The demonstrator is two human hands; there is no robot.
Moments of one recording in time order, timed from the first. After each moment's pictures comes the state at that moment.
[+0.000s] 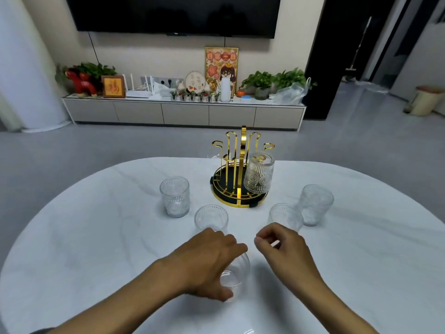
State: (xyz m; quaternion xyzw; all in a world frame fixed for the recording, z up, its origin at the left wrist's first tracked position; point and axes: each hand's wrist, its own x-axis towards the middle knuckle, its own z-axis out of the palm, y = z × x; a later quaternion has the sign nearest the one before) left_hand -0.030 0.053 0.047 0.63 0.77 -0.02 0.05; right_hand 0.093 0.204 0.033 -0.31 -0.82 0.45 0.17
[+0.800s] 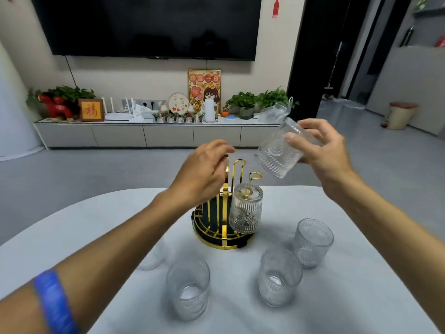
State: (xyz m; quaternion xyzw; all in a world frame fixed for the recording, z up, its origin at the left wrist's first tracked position) left_hand -0.154 0.188 0.143 0.50 0.80 0.32 -0.09; right_hand -0.011 0.380 0.162 -0.19 -0.73 0.51 0.42
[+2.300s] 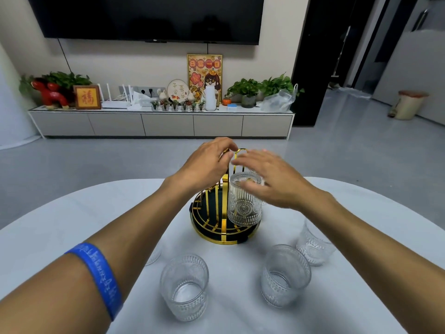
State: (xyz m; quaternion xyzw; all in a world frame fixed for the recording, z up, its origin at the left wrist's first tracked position) left_hand -0.198 0.229 0.106 0.50 0.80 0.32 -0.03; right_hand -0.068 0.371 0.092 -0.02 -0.98 0.12 0.15
